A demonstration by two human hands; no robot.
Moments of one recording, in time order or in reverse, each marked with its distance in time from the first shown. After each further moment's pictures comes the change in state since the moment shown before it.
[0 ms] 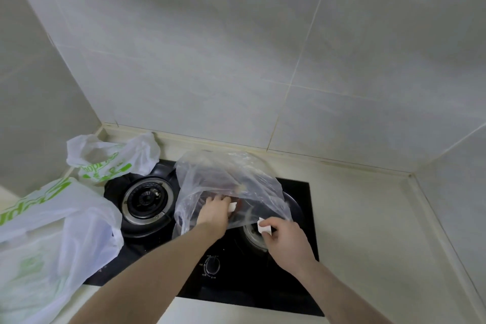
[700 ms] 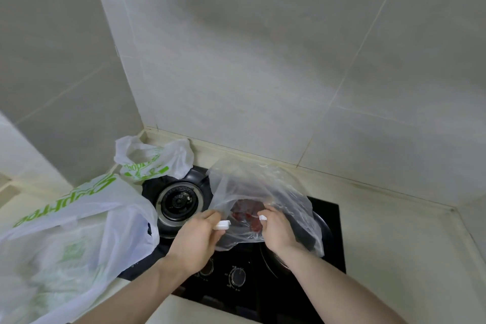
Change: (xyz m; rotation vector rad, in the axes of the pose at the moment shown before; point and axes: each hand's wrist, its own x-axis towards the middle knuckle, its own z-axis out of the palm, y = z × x) left_hand -0.113 -0.085 -0.064 -0.294 0.306 0.160; right_hand 0.106 -0.038 0.084 -0.181 -0.048 -0.152
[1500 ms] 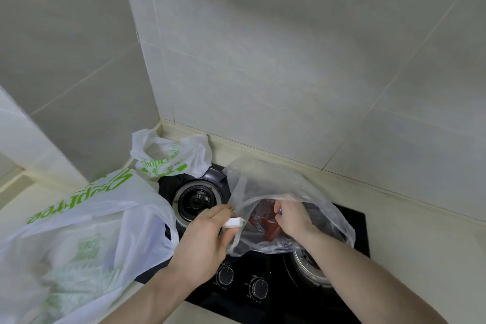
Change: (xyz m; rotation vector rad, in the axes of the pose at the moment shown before) left_hand -0.007 -0.012 -0.040 -0.196 0.133 -0.045; right_hand 0.065 -0.025 -0.009 -0.189 -0.113 0.037
